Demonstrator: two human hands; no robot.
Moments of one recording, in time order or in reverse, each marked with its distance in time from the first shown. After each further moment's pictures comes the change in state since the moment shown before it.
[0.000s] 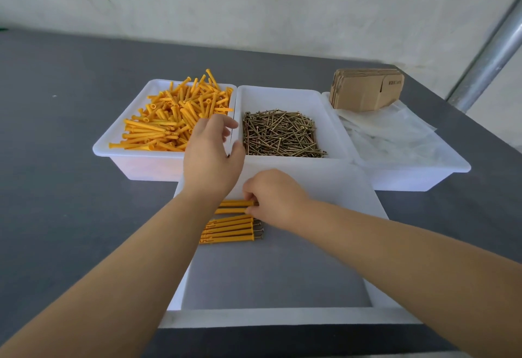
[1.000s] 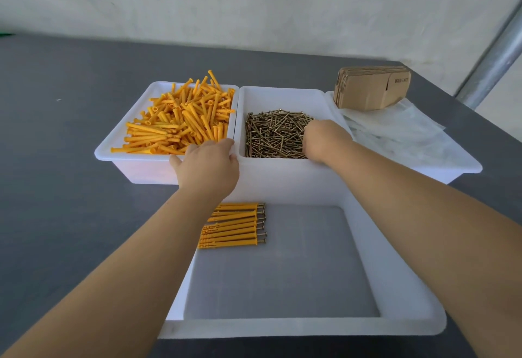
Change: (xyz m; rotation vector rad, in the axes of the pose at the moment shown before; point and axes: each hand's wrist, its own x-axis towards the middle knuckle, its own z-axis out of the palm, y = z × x) left_hand 0.010 -0.008 0.003 0.519 -0.397 -0.257; right_hand 0.048 0.098 -0.051 -0.079 0.050 0.572
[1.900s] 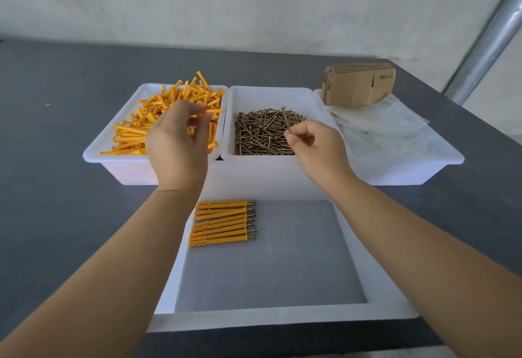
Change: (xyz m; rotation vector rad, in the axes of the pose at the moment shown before) left_hand -0.003 -0.003 -0.018 -0.533 0.744 0.265; right_hand -0.075 -0.001 0.009 0.961 0.389 -0.114
